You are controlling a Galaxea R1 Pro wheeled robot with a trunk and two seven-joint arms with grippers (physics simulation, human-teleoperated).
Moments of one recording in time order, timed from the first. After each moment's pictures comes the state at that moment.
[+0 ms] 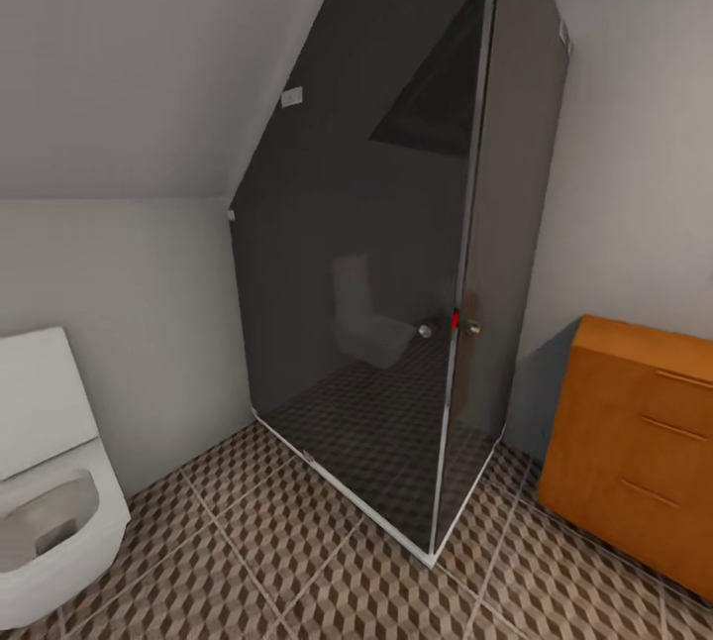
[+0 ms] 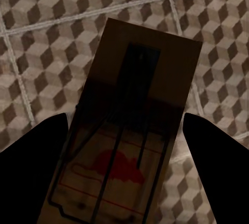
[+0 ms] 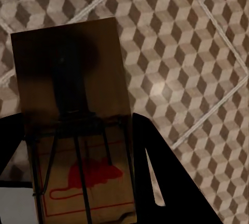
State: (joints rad) left arm -0.39 -0.02 -0.13 0.00 0.71 -0.05 0.12; right arm -0.45 -0.01 0.11 0.03 0.09 0.13 -0.09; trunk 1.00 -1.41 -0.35
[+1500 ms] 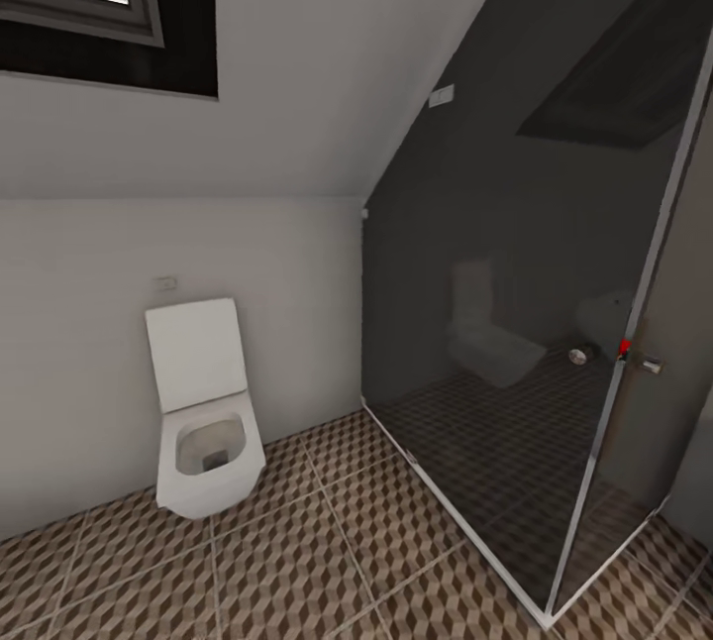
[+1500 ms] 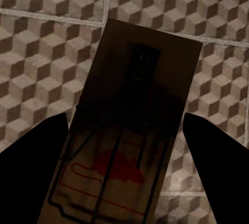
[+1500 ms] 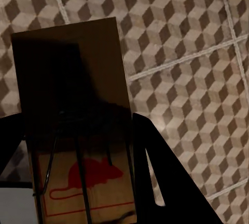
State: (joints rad) left arm -0.39 -0.02 -0.13 0.00 0.71 -0.05 0.13; right arm -0.45 -0.01 0.11 0.03 0.09 0.13 -0.09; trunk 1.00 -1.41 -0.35
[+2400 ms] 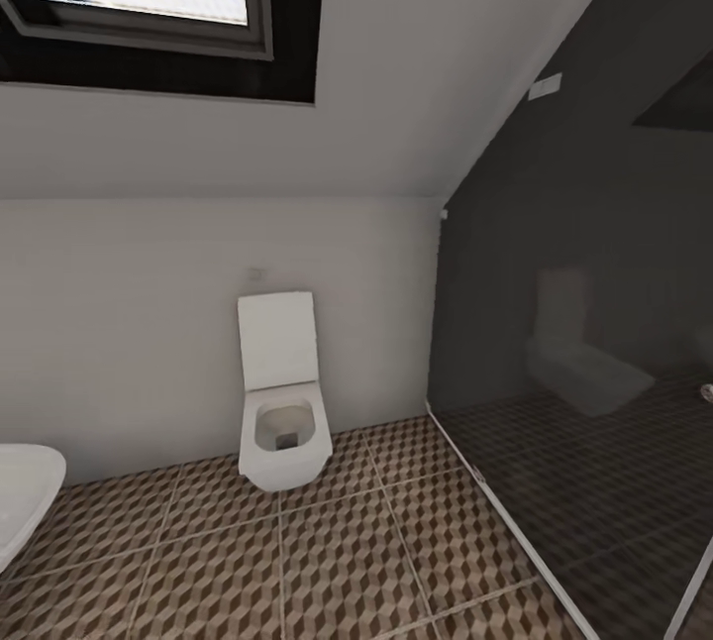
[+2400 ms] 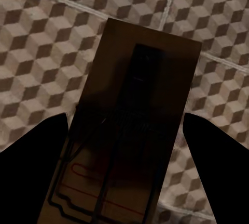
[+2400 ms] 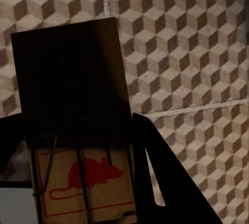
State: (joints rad) left arm -0.39 -0.02 -0.13 0.00 0.71 -0.05 0.13; right arm -0.45 -0.01 0.11 0.03 0.09 0.13 -0.09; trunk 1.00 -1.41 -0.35
